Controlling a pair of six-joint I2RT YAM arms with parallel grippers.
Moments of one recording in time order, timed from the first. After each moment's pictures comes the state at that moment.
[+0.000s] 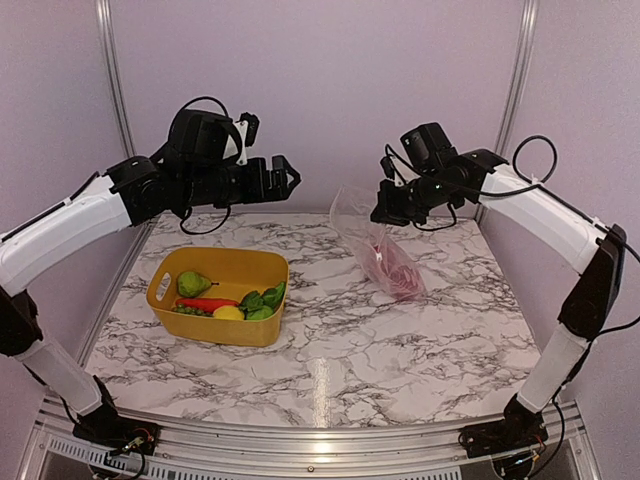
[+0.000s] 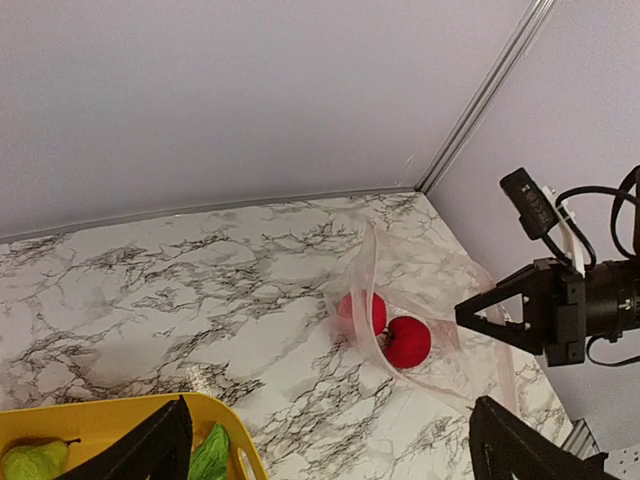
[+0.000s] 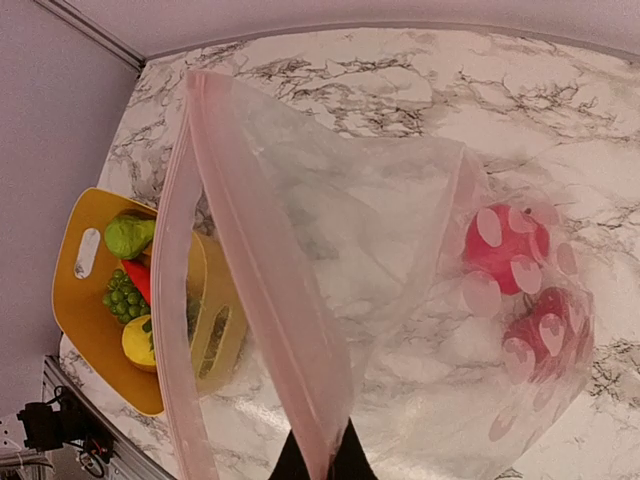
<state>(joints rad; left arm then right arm) -0.83 1.56 1.65 -0.47 -0.18 -0.47 0.59 1.70 1.74 -0.83 -0.14 0.50</state>
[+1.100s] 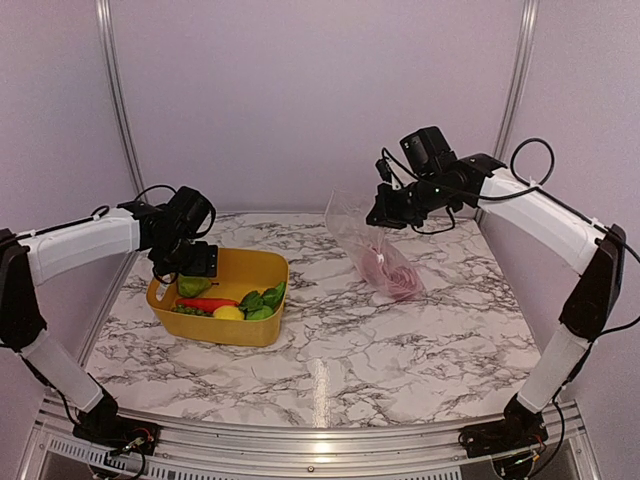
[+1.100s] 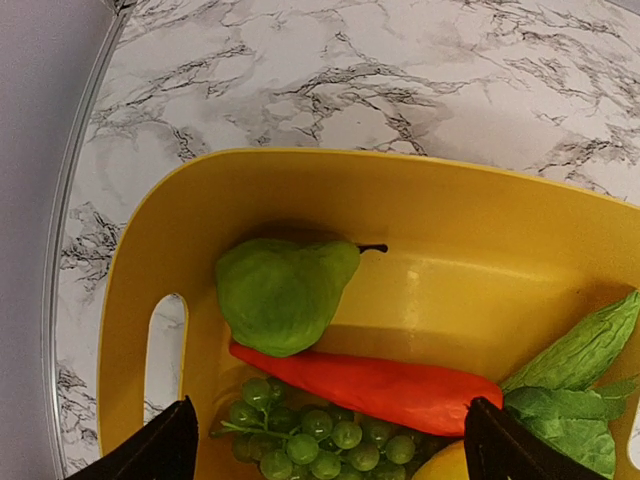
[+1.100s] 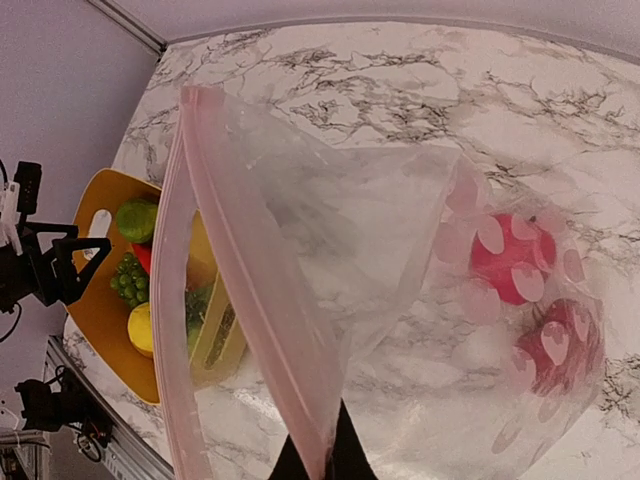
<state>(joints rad) -0.53 1.55 1.21 -0.77 -0.37 -0.49 0.59 1.69 1.70 -0.78 -0.19 0.45</state>
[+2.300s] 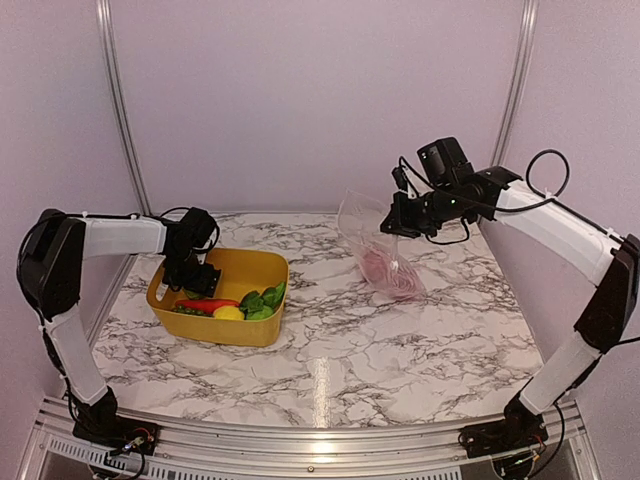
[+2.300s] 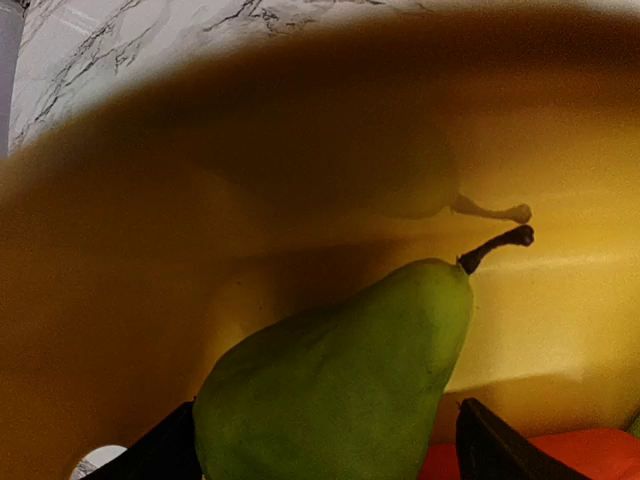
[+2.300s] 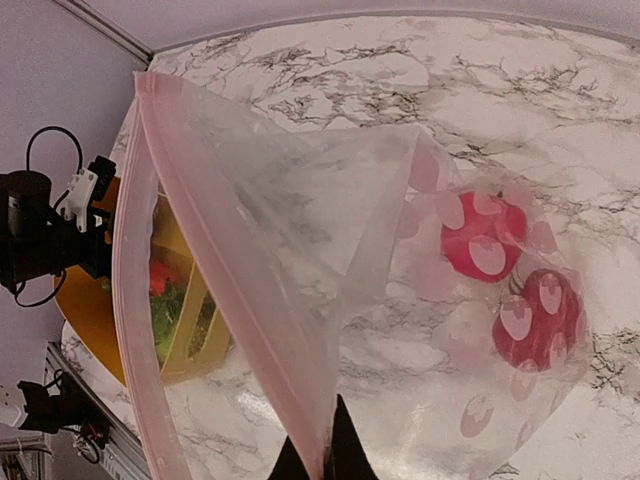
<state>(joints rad) -0.41 1.83 1.23 -0.65 -0.29 -0.17 0.55 1.58 1.54 -0.73 -0.20 0.47</state>
